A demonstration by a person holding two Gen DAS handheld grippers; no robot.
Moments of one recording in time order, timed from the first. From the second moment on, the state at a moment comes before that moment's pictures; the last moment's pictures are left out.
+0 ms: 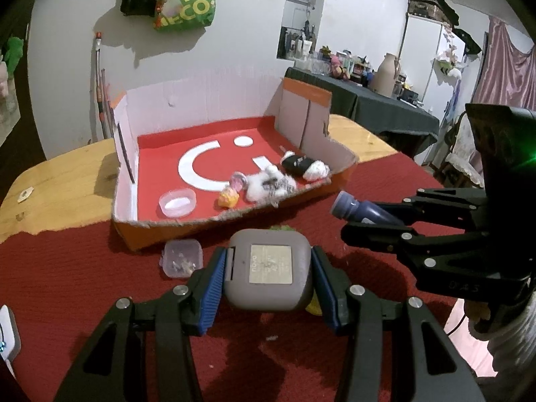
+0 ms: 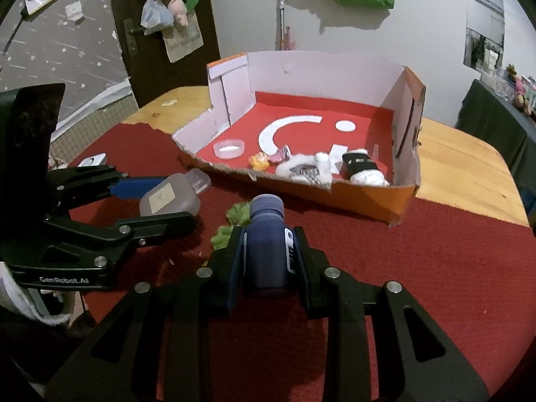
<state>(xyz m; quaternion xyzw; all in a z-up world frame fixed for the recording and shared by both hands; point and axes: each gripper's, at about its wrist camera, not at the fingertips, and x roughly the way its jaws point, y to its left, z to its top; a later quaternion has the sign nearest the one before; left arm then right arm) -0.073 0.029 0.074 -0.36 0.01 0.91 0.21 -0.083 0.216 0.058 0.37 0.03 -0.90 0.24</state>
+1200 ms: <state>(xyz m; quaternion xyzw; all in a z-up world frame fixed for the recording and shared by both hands) -0.267 0.025 0.042 -0.48 0.01 0.86 0.15 -0.289 0.200 0.035 0.52 0.05 -0.84 0.14</state>
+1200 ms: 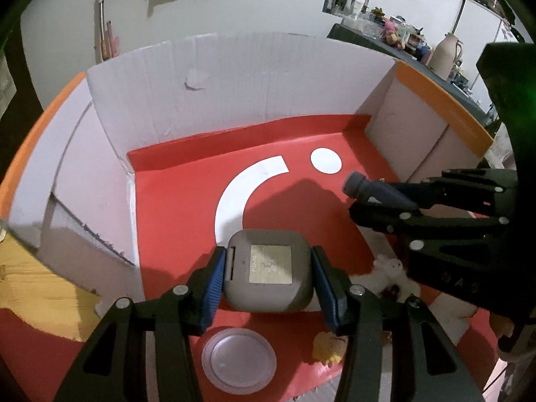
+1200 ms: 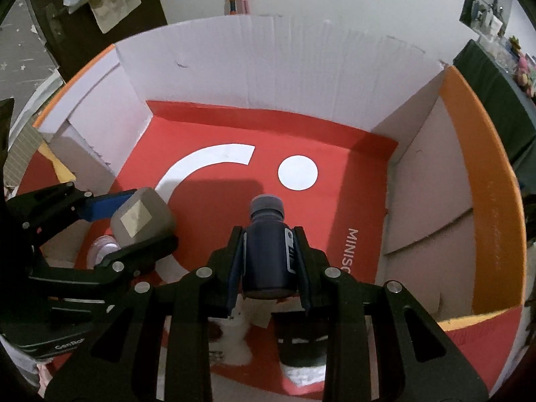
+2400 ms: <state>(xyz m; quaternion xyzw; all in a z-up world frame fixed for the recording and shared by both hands) -0.270 0.035 0.037 -0.50 0.05 0.85 0.14 -0.272 0.222 0.034 0.54 0.09 -0.83 0.13</state>
